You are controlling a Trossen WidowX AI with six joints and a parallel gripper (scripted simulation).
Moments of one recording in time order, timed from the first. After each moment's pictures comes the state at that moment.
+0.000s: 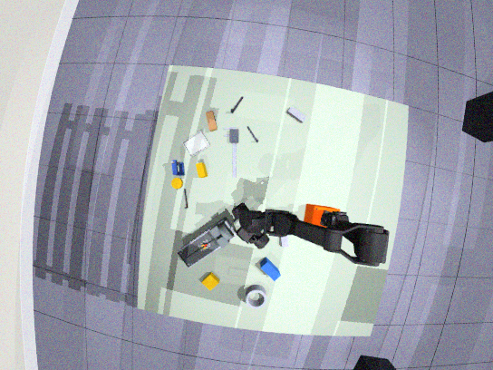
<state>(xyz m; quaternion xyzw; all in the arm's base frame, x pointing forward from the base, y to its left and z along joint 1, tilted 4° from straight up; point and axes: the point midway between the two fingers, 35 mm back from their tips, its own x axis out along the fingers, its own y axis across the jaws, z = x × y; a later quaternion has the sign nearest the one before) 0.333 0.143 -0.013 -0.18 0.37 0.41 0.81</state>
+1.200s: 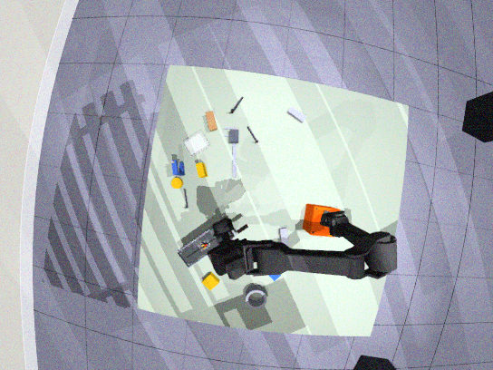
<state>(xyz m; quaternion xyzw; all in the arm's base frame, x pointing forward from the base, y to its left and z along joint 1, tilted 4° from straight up) 0.393 0.204 0.113 -0.11 0.42 0.28 0.85</state>
